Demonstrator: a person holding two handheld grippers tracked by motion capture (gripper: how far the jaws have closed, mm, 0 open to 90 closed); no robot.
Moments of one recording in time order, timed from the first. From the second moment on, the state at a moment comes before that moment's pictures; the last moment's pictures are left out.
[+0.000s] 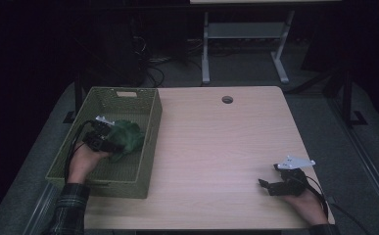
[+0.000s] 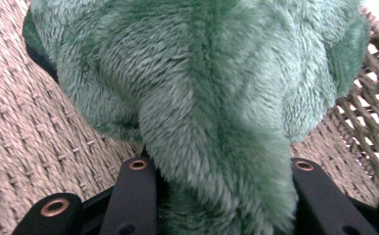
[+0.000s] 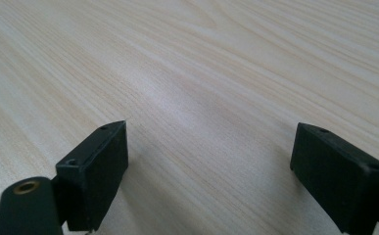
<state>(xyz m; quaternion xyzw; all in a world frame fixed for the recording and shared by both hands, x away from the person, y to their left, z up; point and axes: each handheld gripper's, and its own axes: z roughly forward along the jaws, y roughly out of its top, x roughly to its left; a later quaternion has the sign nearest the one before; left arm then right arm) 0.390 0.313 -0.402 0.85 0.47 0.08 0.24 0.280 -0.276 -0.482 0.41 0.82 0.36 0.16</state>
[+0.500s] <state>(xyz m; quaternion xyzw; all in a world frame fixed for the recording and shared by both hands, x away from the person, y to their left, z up) 0.394 0.312 -0.414 0.85 0.48 0.08 0.18 0.280 -0.277 -0.482 0.41 0.82 0.36 0.16</state>
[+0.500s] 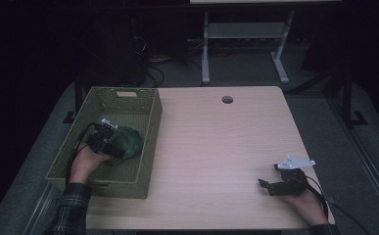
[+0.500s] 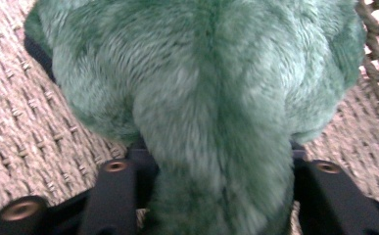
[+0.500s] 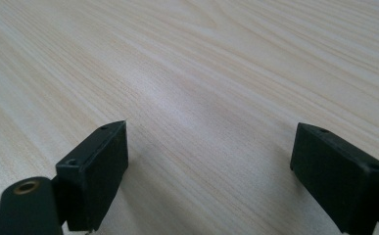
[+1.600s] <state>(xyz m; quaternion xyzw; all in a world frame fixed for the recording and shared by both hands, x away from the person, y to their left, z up) 0.366 0.302 -0.356 0.81 0.47 0.16 0.30 0.280 -0.277 -0.482 0.41 0.82 0.36 0.16</state>
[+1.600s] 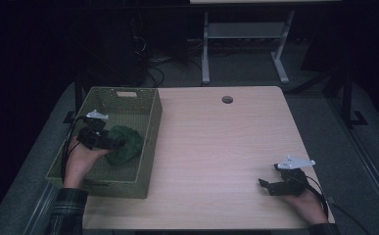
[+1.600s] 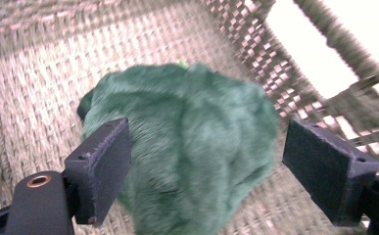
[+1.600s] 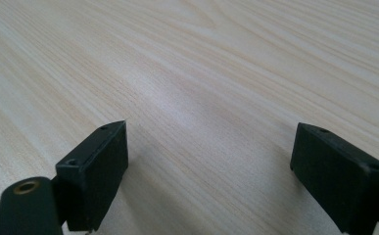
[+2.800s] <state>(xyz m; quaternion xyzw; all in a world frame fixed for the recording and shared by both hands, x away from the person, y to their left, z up) 0.350 0.131 -0.355 0.85 0.34 0.10 0.39 0.280 -0.277 -0.482 0.42 0.82 0.36 0.16</state>
